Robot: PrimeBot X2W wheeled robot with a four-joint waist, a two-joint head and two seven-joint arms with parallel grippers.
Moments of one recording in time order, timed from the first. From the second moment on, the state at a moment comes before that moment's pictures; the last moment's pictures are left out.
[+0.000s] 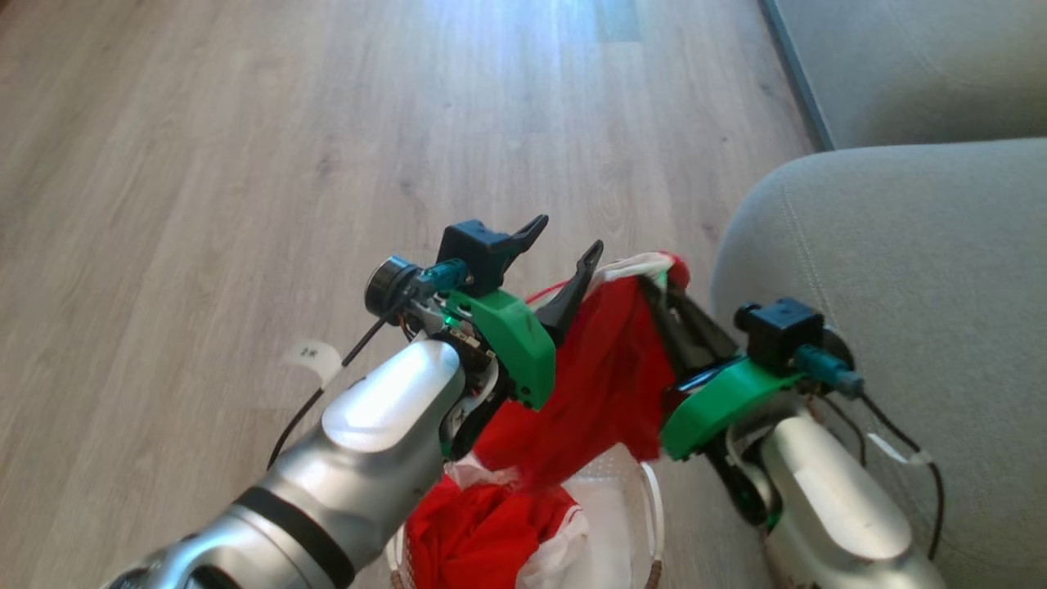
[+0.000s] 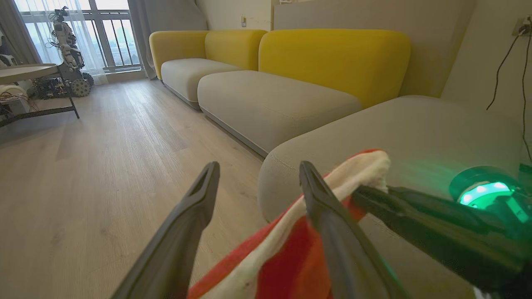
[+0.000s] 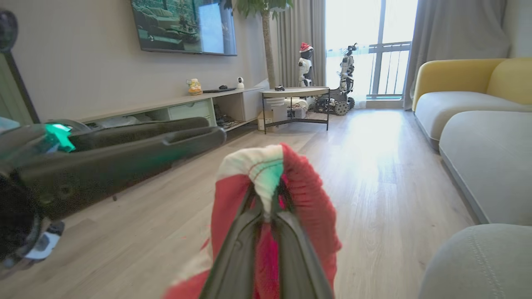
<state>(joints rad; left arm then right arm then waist) -0.78 0.04 -1.04 0.73 -0.76 0.02 -0.24 -0.36 -0.06 0.38 0.45 0.32 0.13 -0.26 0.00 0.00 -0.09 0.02</state>
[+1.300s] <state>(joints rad) -0.63 0.04 -0.93 0.52 -0.57 0.02 -0.25 -0.73 -0.26 0.25 0.47 0.26 0.13 -0.23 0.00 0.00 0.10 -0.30</state>
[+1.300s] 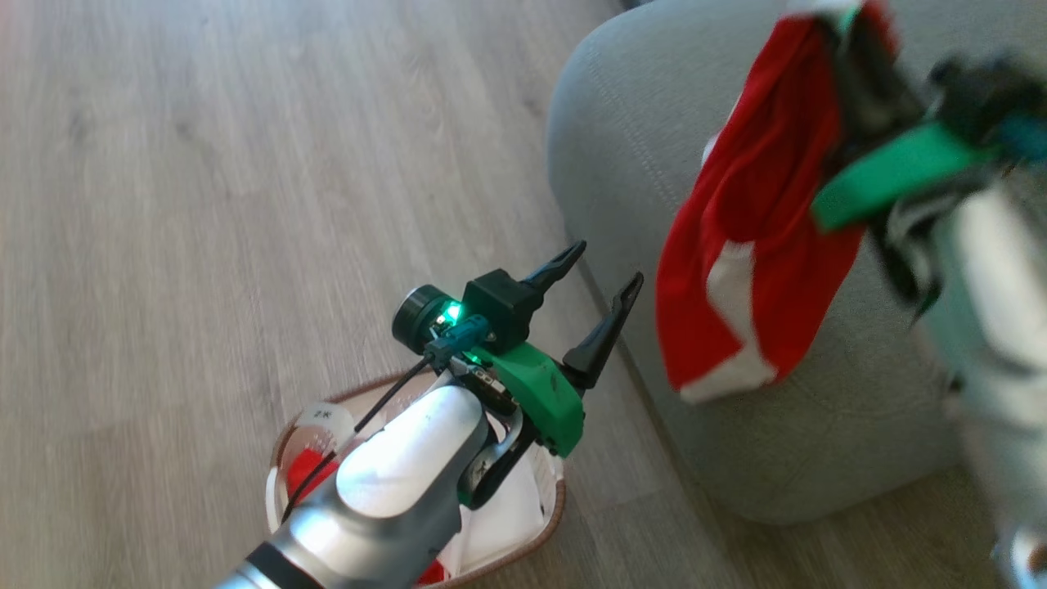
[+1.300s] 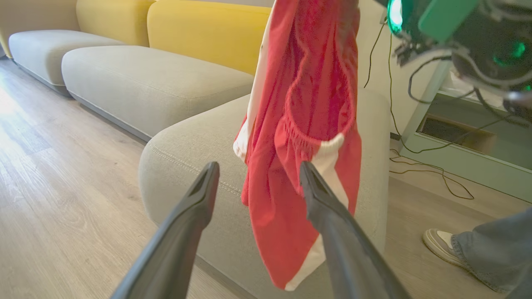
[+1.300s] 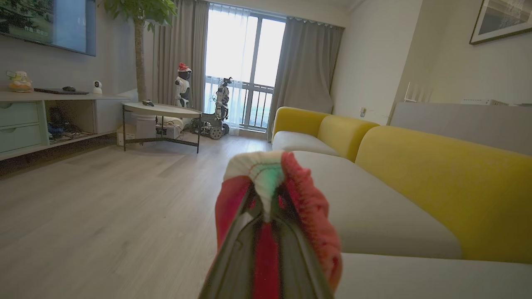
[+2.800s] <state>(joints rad) -0.78 0.14 -0.93 0.33 -0.42 0.05 -0.21 -1.13 -0.30 -0.51 1.09 -0.09 0.13 -0.25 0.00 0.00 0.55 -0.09</state>
